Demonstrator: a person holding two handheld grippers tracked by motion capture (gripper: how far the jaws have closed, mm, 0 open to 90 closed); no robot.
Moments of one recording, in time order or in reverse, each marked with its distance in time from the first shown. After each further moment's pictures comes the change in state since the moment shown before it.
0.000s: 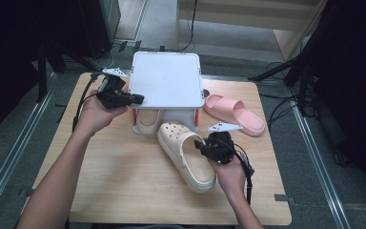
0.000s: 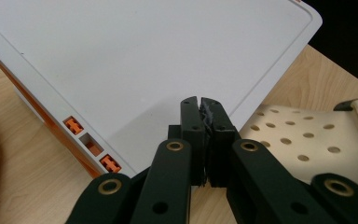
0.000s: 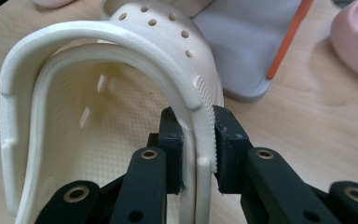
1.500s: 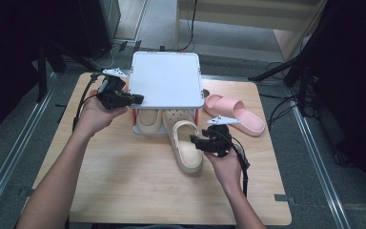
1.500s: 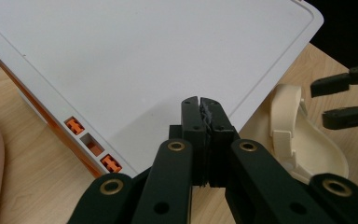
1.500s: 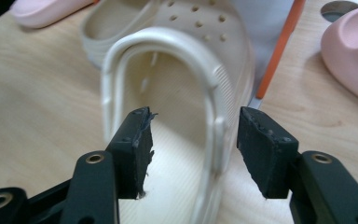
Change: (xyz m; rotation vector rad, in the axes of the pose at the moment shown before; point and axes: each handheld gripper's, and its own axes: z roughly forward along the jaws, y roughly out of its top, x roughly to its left) left arm -0.001 -0.001 0.000 -0.006 0.013 0.008; right arm -0.012 0.008 0.018 -0.037 -0.001 0.028
